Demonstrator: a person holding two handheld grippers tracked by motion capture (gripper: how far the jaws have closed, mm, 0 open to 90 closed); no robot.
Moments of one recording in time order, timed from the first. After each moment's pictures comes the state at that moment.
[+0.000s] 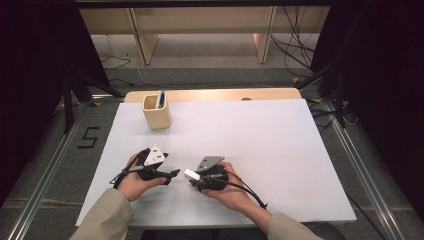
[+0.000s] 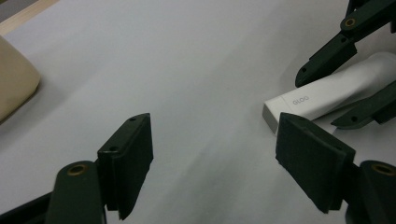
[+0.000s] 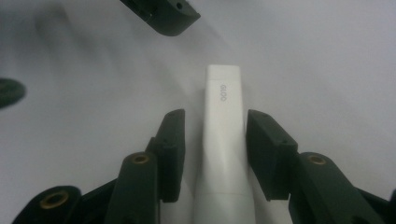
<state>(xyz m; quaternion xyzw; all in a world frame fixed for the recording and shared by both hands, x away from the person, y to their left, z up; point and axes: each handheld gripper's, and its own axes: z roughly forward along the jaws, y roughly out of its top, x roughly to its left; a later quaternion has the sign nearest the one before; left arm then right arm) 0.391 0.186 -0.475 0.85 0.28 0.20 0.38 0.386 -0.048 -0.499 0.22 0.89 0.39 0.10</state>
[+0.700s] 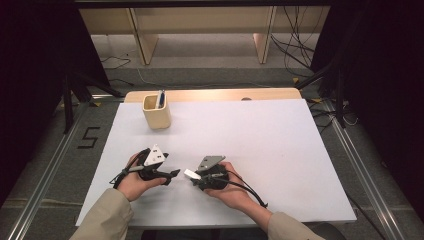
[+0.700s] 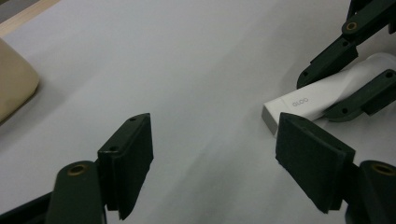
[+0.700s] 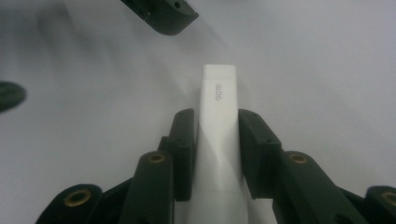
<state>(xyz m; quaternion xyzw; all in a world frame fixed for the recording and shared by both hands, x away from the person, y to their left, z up) 0.391 0.186 -0.475 0.85 0.28 0.20 0.39 0.388 -0.050 -0.499 0.21 0.89 0.39 0.10</state>
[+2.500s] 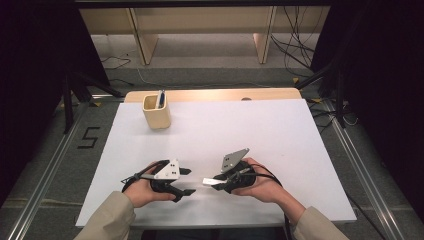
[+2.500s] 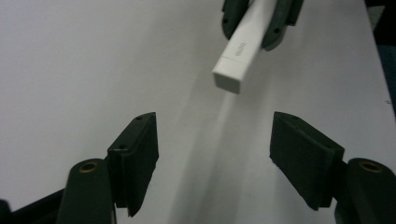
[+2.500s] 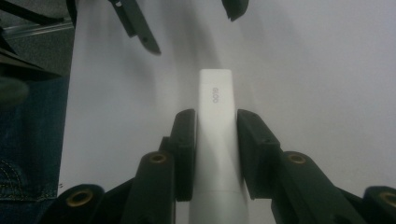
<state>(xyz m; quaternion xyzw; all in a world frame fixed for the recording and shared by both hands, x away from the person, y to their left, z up) 0.367 0.144 -0.473 0.90 0.09 0.10 0.42 0.385 -0.117 -0.459 0.10 0.93 0.36 0.02</state>
